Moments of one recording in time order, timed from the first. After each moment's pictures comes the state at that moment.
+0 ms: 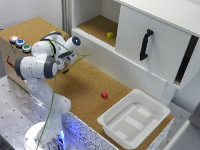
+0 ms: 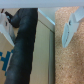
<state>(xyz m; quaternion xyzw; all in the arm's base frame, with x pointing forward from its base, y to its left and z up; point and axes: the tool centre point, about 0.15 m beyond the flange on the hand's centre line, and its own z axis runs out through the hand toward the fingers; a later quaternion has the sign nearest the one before) 0.350 0.332 0.313 -0.93 -0.05 -0.04 0.36</state>
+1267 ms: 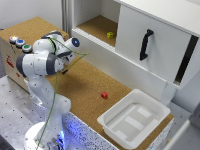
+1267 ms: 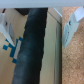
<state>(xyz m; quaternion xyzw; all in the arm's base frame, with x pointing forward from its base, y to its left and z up) 0.335 0.358 0.309 -0.93 -0.07 -0.03 0.36</state>
